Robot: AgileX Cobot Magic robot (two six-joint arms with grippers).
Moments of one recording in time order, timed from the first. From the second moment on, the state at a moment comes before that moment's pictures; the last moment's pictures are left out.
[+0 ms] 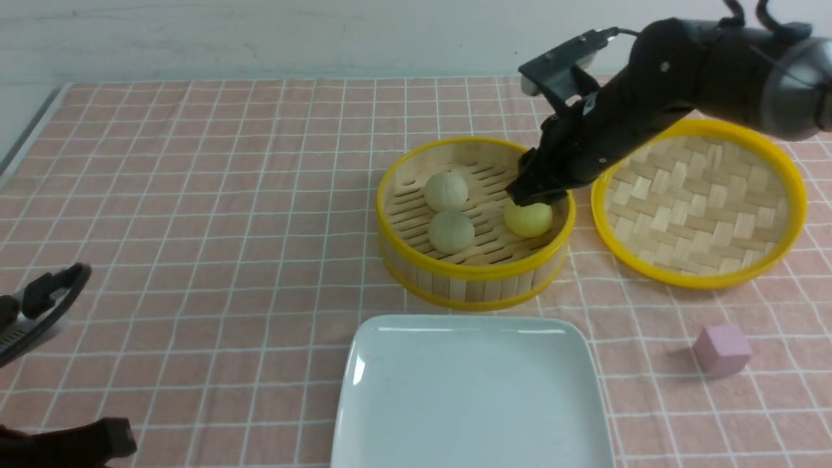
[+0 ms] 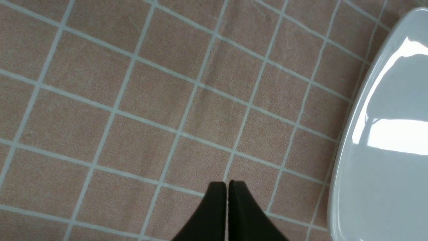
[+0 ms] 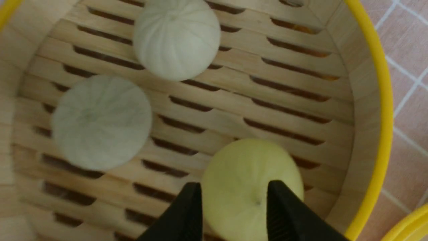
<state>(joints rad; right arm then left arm) 0.37 2.04 -1.64 0.24 0.65 -0.41 -0.01 0.73 -0.50 -0.27 0.92 -0.31</state>
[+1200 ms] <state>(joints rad) 0.37 1.58 -1.64 0.31 1.00 -0.31 -0.01 0.73 -0.50 -0.31 0.94 -0.31</state>
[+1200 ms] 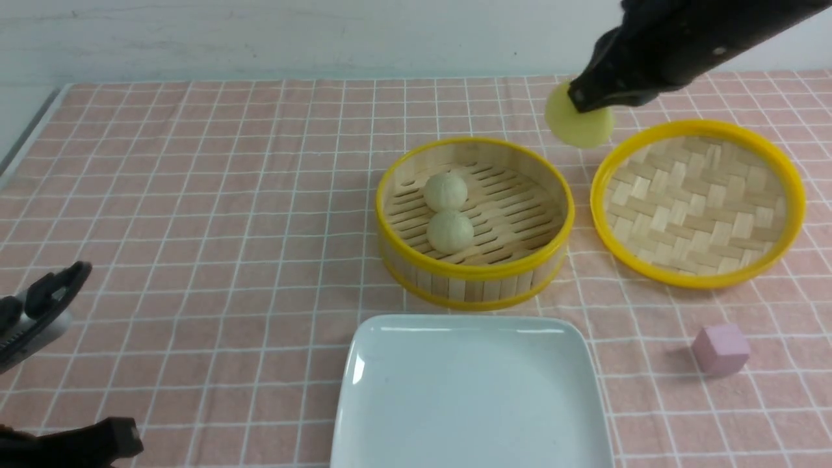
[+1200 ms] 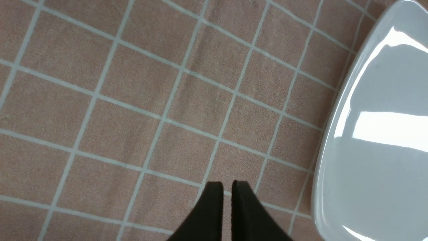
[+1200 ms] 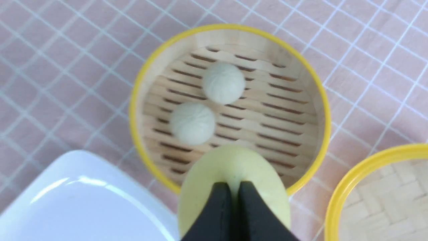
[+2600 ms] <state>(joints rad) 0.66 1.53 -1.35 -0.11 1.18 0.04 -0.01 0.73 -0.50 -0.31 0.79 -0.26</state>
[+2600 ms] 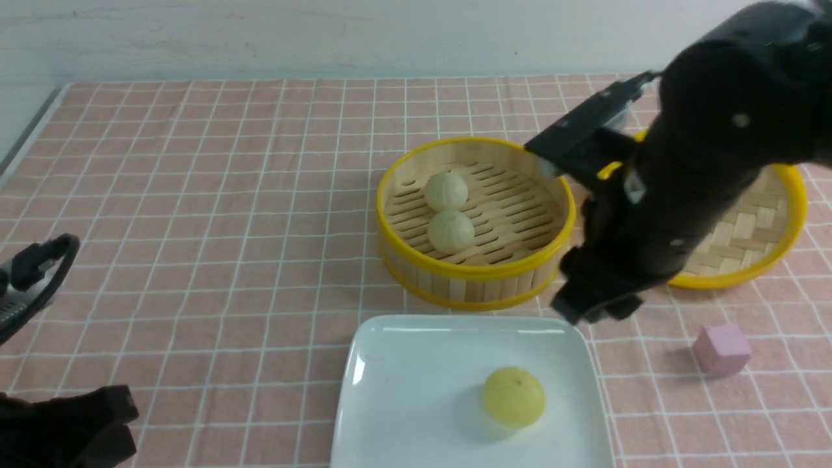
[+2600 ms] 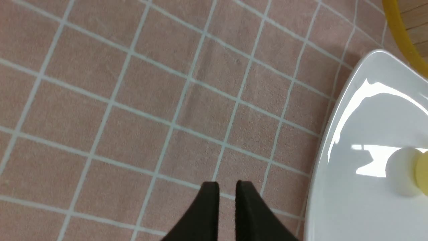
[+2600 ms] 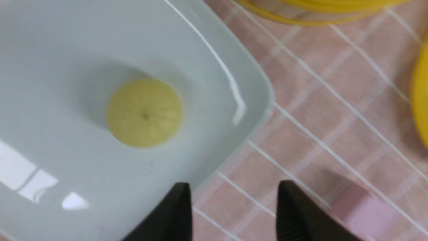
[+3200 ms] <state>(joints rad) 0.66 0.80 -0.66 -0.20 0.86 0.24 -0.20 1.29 -0.96 -0.74 0.81 0.23</state>
